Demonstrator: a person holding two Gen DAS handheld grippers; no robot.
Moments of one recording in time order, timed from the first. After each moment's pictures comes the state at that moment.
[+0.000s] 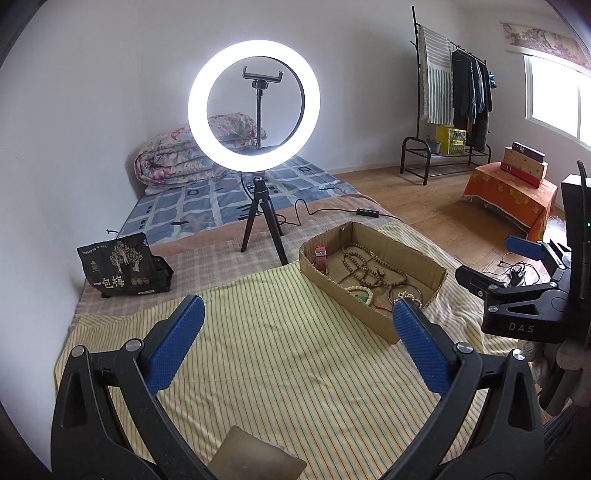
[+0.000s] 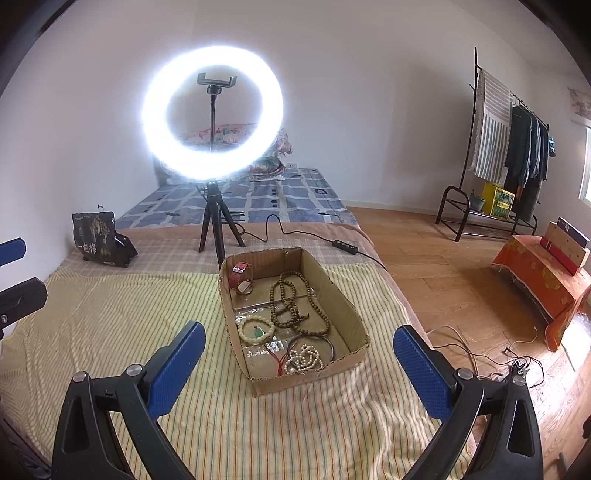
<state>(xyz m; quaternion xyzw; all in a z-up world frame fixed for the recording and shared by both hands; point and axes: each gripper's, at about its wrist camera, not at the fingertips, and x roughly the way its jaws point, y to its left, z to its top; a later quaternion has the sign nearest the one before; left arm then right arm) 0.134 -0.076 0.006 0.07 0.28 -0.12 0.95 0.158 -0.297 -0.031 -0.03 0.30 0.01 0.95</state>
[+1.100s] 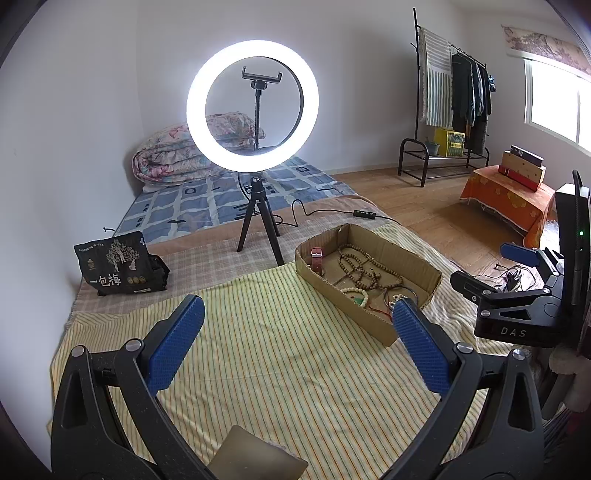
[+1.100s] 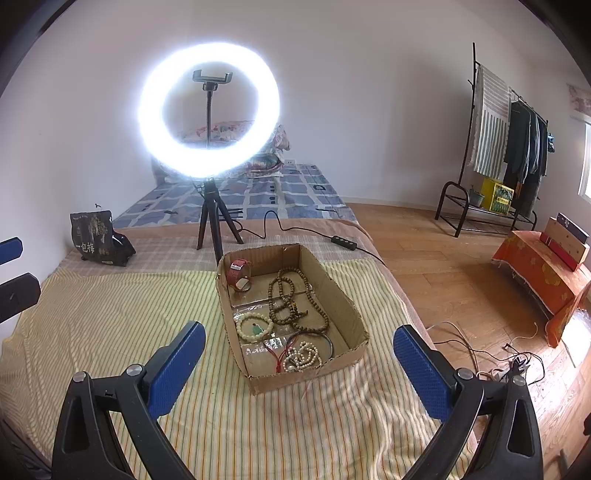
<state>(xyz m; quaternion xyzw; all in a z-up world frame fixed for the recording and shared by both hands) 0.135 -0.076 0.006 0.06 0.28 -0.13 0.95 0.159 -0.299 -0.031 -0.03 0.30 0.00 0.95</state>
